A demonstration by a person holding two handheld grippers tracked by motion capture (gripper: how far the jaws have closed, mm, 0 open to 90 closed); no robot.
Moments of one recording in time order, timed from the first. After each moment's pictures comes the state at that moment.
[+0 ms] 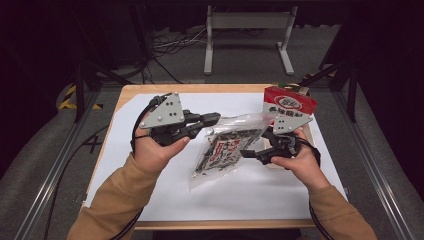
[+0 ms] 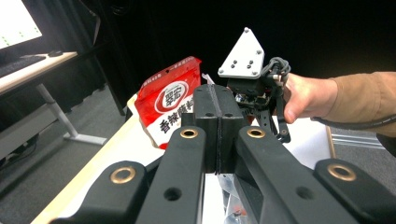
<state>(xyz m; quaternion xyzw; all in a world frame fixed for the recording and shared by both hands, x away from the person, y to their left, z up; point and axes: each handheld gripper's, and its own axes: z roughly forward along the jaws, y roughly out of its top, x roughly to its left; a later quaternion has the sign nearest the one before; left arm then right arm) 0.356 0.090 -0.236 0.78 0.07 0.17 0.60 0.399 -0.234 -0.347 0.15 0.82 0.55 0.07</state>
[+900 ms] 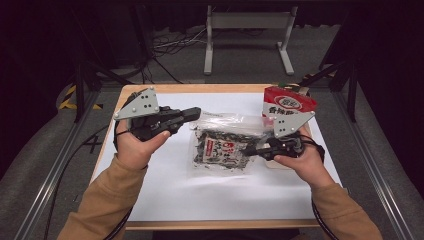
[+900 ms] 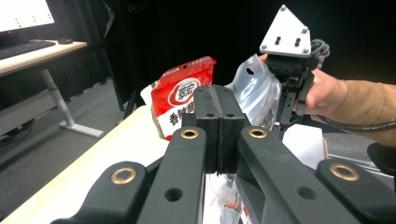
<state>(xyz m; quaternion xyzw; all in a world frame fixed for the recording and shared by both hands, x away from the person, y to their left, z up) 0.365 0.127 -0.240 0.76 0.12 0.14 0.62 0.383 -0.227 -0.307 0.05 0.86 0.51 0.06</state>
